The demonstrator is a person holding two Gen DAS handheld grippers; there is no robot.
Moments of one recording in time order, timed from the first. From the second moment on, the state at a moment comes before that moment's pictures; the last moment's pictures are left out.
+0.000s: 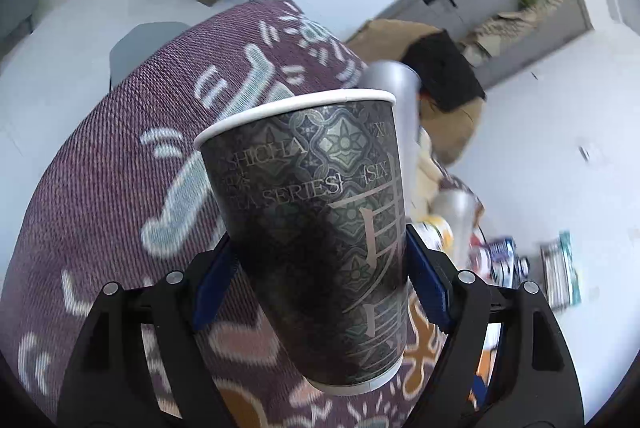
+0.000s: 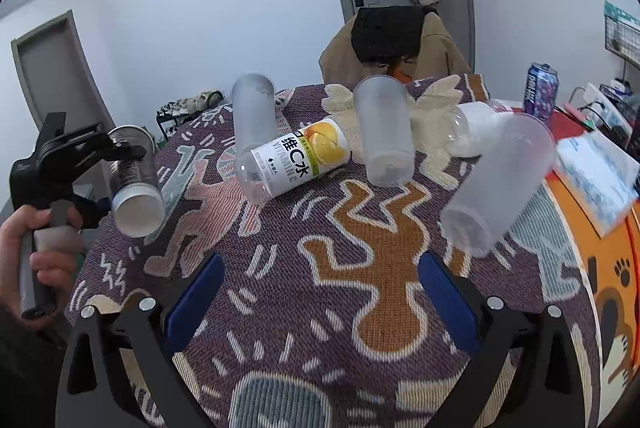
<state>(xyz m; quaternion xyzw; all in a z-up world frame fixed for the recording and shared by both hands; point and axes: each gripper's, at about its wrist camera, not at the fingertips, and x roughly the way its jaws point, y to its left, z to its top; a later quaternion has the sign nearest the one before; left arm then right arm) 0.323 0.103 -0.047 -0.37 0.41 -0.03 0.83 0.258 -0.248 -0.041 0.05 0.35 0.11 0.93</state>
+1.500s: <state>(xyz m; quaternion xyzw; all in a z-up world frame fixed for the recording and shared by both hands) 0.234 -0.062 -0.066 -0.14 0.54 -0.17 0.81 0.168 -0.334 -0.071 0.18 0.39 0.09 0.90</state>
